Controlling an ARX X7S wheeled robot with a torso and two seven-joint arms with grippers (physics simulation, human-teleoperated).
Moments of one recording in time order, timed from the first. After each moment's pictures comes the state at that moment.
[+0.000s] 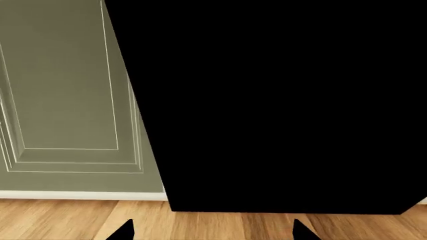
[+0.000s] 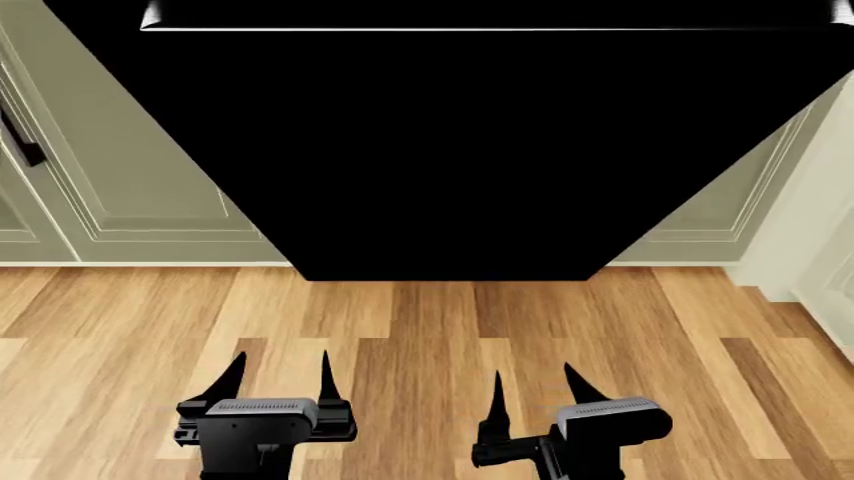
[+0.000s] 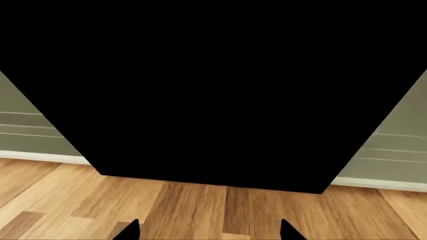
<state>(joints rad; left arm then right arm) -0.04 -0.28 0.34 -0.03 -0.26 0.15 -0.33 0.05 0.28 -0.40 0.03 0.27 -0.07 0.25</state>
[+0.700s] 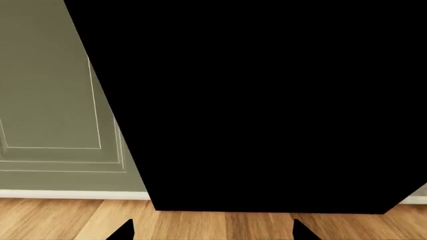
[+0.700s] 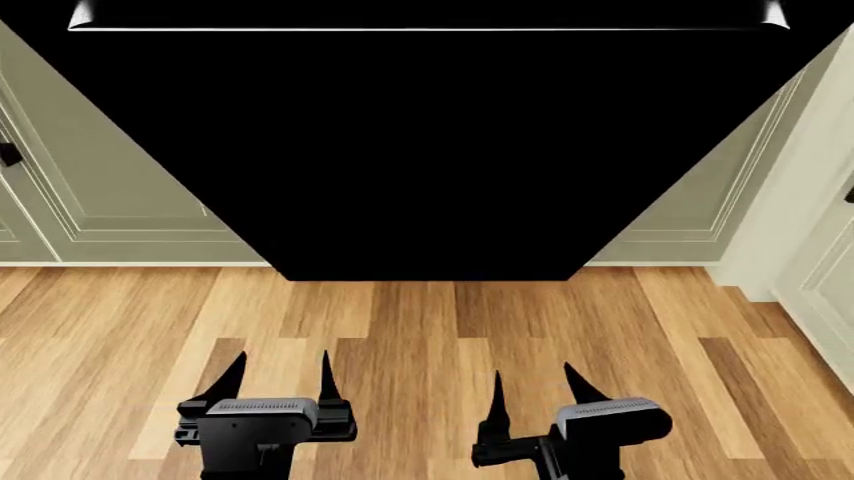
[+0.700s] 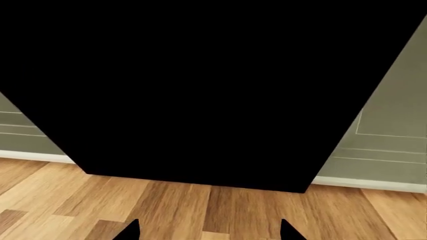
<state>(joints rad) -0.04 -0.28 0.35 -0.03 -0.27 0.15 -0.34 0.05 0.29 -0.41 0.03 0.27 -0.07 0.26</state>
